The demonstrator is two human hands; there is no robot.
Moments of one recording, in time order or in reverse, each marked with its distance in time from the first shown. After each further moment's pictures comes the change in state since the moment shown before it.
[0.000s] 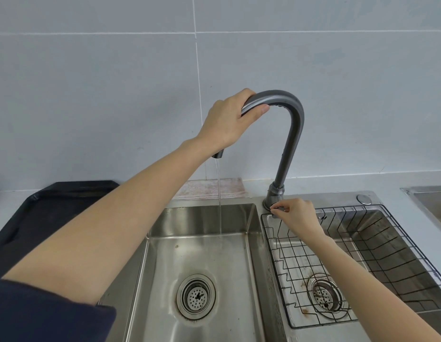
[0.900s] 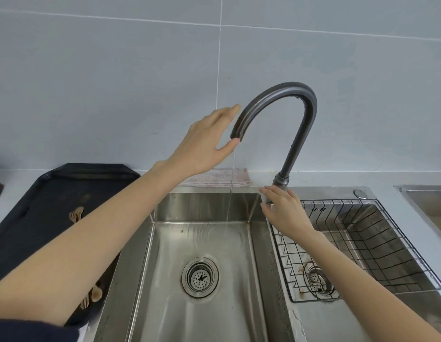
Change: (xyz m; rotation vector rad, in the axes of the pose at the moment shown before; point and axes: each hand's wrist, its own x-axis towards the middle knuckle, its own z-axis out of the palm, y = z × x) left_hand -0.089 -0.036 -0.037 0.189 -0.106 0.063; right_hand -0.042 -0.044 0.016 -0.278 -0.066 -0.256
